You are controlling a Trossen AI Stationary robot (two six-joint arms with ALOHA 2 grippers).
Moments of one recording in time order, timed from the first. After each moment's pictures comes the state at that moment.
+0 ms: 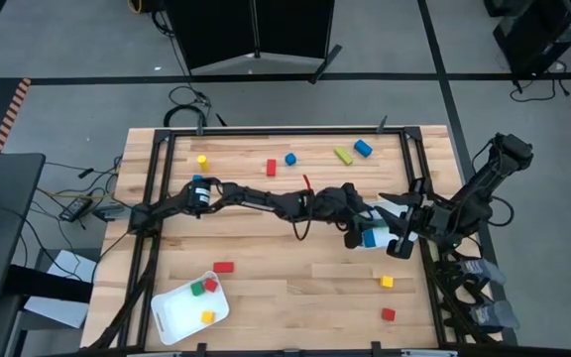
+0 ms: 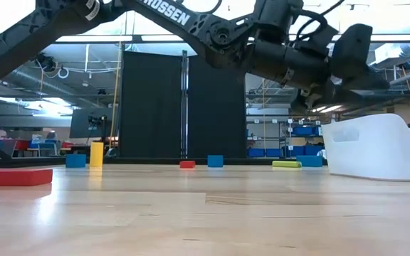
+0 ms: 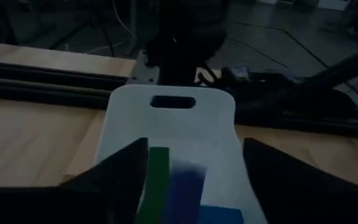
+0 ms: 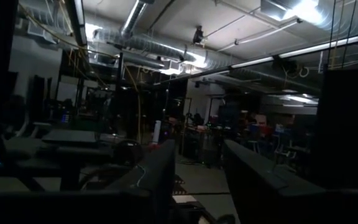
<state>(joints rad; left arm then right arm) 0.00 2.43 1.93 0.26 0.00 -0.11 0.79 0.91 0.50 1.14 1.02 -0.79</state>
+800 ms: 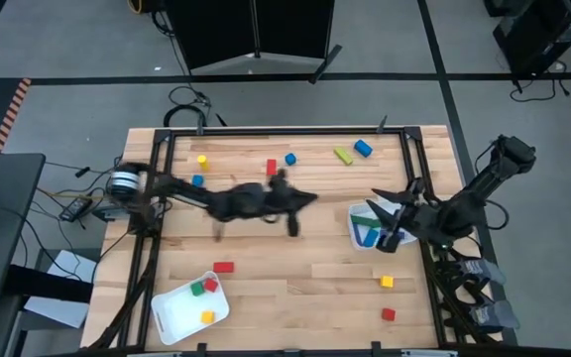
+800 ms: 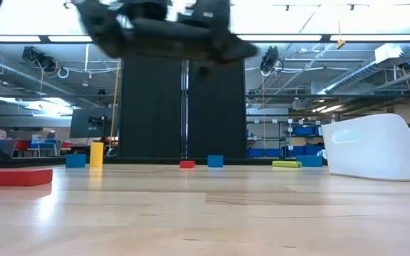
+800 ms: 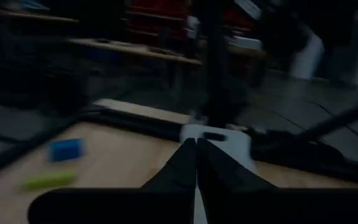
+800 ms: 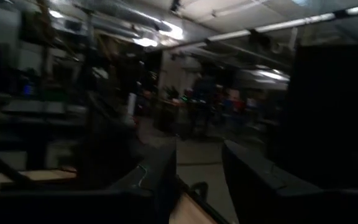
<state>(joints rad) -0.02 1.76 0.90 0.89 -0.22 -0.14 0.72 0.95 0.50 1.07 1.16 -0.72</state>
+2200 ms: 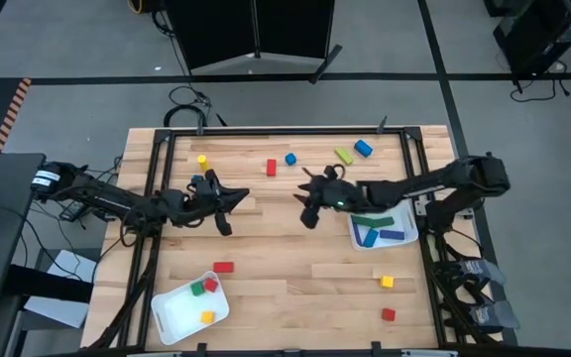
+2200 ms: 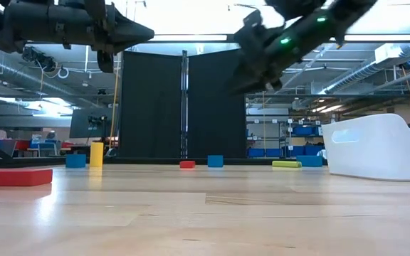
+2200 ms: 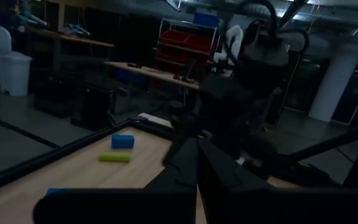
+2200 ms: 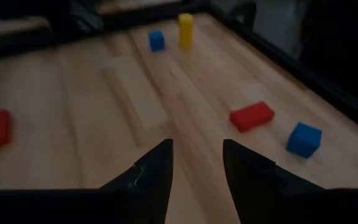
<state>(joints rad) -0.15 1.03 0.31 0.86 -0.49 -0.19 -0.01 1.55 0.86 0.13 0.40 0.26</state>
